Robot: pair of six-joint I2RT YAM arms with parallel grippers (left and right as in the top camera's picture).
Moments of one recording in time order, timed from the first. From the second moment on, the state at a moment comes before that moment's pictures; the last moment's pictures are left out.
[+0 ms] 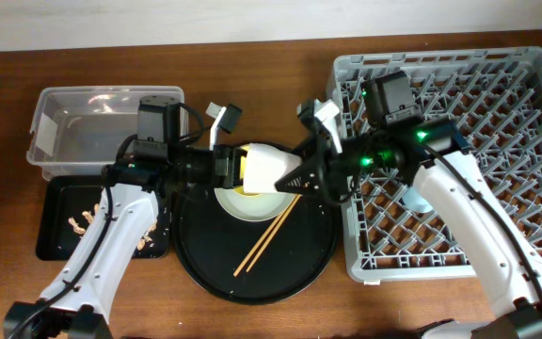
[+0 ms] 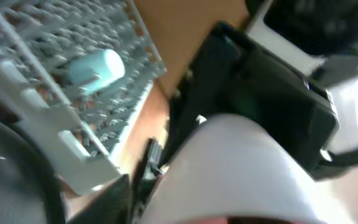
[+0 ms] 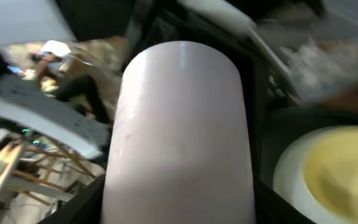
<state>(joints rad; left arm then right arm) -0.20 1.51 1.09 -0.33 1.38 -0.39 0.30 1.54 1.38 -0.88 -1.15 -0.35</state>
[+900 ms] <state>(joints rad) -0.03 1.46 1.09 -0.78 0.46 -0.15 -0.16 1.58 1.63 -1.28 -0.12 -0.02</state>
